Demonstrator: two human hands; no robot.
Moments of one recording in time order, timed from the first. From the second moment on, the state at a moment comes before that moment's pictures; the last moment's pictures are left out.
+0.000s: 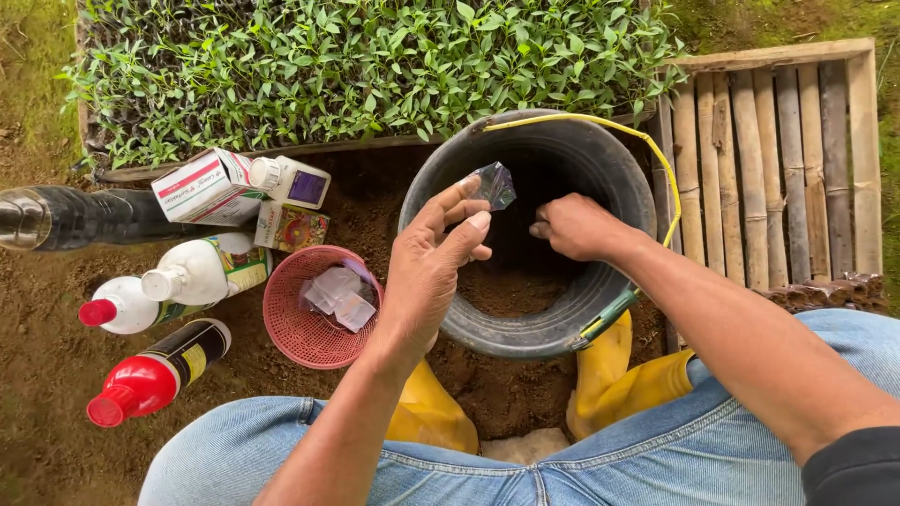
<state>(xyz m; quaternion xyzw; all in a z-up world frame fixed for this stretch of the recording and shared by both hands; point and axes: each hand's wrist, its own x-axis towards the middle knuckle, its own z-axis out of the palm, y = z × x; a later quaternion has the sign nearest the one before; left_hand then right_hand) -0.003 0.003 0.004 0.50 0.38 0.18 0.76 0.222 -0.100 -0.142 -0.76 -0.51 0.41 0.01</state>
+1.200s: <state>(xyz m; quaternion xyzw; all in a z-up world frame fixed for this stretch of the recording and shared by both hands) -0.006 0.002 0.001 0.48 0.38 0.19 0.77 0.218 -0.108 -0.146 -0.69 -0.28 0.64 0.19</state>
